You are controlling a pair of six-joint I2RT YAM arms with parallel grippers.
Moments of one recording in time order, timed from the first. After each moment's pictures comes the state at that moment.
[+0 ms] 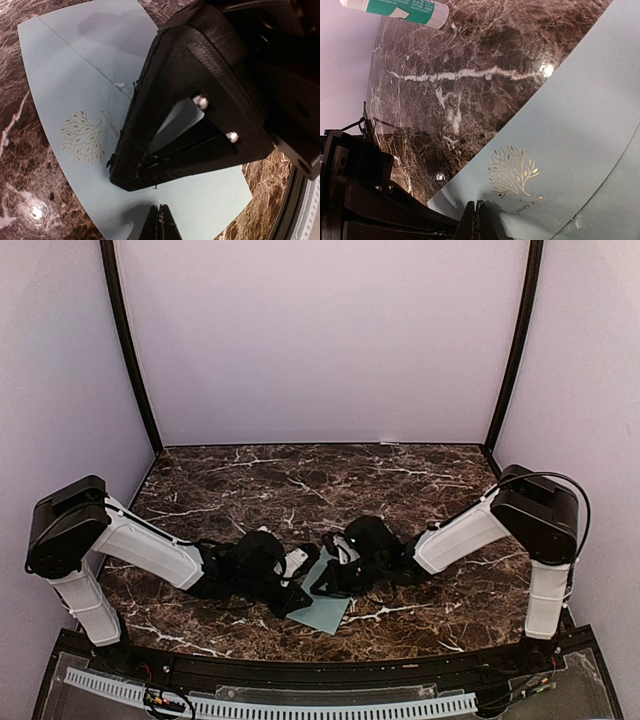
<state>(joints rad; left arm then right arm) -1.02 1.72 0.70 0.20 0.19 -0.30 1.00 1.95 0.90 0.31 -0.39 0.86</state>
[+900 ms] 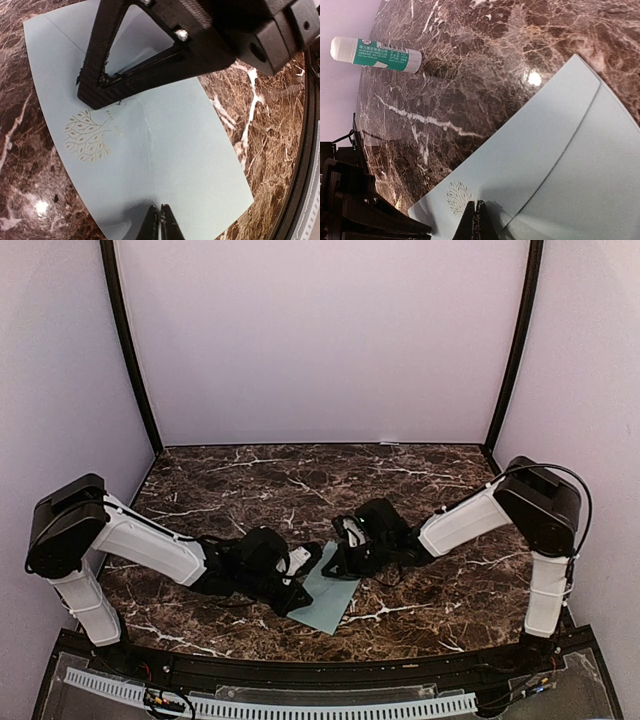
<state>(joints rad) -1.02 1.72 0.73 0.14 0.19 -0.29 0.88 1.96 0.95 0.24 -0.41 0.74</state>
